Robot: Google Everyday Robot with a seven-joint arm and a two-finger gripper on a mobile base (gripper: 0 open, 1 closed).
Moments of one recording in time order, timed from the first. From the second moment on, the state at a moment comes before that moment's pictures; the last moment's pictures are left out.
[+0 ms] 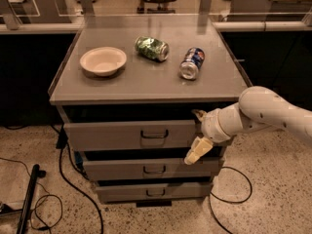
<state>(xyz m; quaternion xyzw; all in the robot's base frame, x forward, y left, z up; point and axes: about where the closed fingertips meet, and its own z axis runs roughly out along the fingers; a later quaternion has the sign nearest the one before) 0.572 -0.122 0.660 -0.60 0.71 0.16 0.32</state>
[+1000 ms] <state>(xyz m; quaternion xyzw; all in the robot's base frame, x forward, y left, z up) 0.572 -0.121 0.658 -0.60 0.71 0.16 0.32</state>
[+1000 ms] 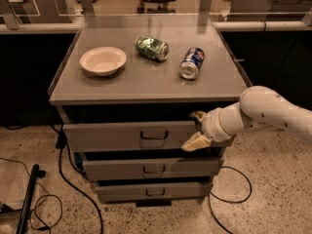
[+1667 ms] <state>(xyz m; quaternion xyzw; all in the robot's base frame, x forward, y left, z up) 0.572 -0.122 0.672 -0.60 0.71 0.16 0.32</state>
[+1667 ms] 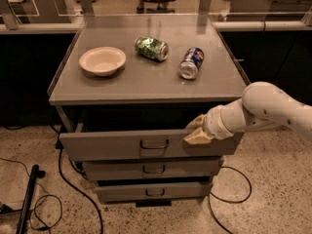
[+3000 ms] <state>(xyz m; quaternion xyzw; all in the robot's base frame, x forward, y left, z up) 0.534 -0.125 0.678 -0.59 0.71 0.15 0.34</state>
